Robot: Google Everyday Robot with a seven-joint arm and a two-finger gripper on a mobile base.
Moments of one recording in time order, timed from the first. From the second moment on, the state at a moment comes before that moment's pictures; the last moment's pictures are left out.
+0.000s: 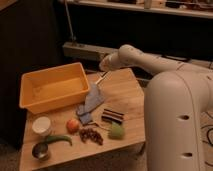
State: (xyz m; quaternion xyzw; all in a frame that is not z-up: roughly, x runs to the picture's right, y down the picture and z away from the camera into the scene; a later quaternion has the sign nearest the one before) arm -0.017 -0.142 0.883 -0.29 -0.06 0.92 0.28
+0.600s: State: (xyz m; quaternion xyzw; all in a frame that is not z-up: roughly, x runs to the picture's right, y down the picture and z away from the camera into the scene) arm -0.040 -0.125 0.942 -0.34 -0.02 0.89 0.29
